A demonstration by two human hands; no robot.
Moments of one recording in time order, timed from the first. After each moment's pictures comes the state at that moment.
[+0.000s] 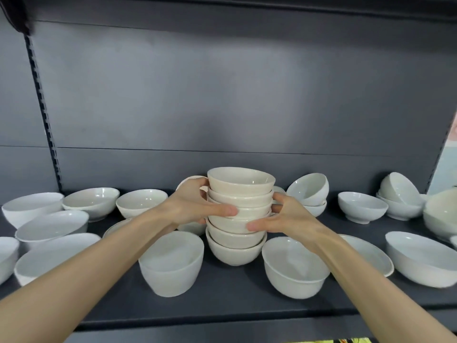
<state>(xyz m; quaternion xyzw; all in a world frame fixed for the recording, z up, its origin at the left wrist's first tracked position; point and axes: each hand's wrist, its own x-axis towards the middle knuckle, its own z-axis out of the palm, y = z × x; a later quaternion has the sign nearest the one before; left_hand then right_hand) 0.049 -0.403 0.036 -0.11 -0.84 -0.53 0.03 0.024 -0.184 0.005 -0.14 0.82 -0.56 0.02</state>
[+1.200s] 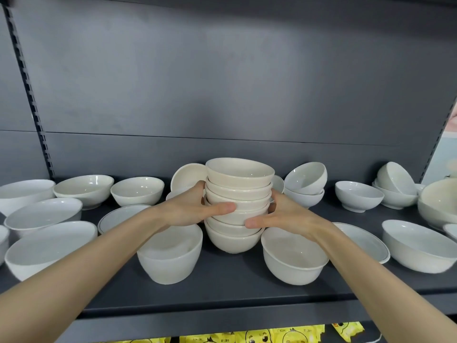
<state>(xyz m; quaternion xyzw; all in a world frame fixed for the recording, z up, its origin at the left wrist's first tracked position) 0.036 -0.410 0.008 -0.16 -0.87 -0.47 -0.06 0.009 -0.180 -0.012 -0.18 0.85 -0.48 0.08</state>
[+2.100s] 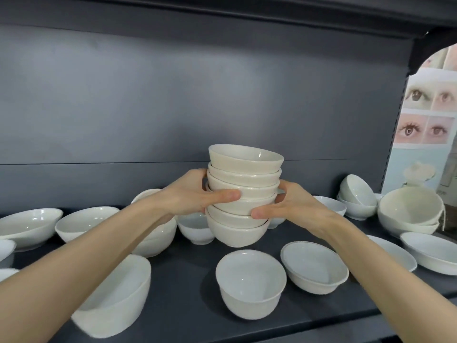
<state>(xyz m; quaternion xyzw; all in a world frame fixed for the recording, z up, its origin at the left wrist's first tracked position) 0.018 -0.329 0.067 -0.28 -0.79 -0.55 0.00 0.015 -0.101 0.041 -0.17 0.82 -0.54 -0.02</state>
